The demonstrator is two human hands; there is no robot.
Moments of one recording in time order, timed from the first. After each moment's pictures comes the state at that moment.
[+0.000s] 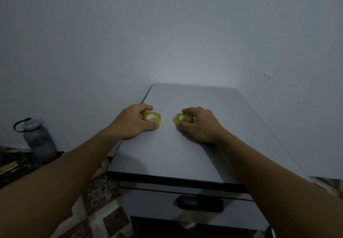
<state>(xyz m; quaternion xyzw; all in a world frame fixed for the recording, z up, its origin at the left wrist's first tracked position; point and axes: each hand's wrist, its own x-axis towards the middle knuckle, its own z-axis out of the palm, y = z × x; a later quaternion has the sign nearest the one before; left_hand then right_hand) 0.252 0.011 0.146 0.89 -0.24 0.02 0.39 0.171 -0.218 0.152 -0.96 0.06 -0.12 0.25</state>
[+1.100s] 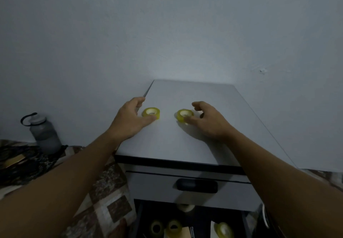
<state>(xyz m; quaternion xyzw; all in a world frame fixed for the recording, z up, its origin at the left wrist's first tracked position) 0.197 0.023 0.149 0.86 -0.18 0.06 0.47 0.122 -0.218 0.163 -0.93 0.06 -0.12 0.33</state>
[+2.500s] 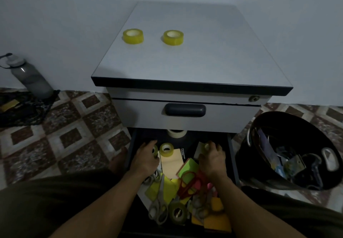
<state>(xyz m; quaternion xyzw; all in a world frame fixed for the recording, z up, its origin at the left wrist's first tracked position) 0.044 0.006 -0.132 0.93 -0.10 -0.19 0.31 -0.053 -0.204 -0.122 -0.88 0.34 0.04 0.32</state>
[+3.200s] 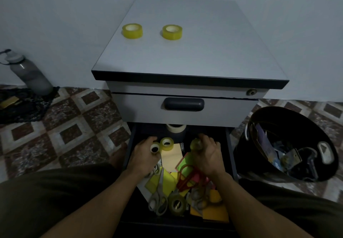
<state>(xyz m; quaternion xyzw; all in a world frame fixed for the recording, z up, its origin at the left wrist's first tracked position) 0.024 0.015 -0.121 0.92 -0.13 -0.11 0.36 -0.064 -0.198 -0.119 -0.93 0.24 0.00 0.27</state>
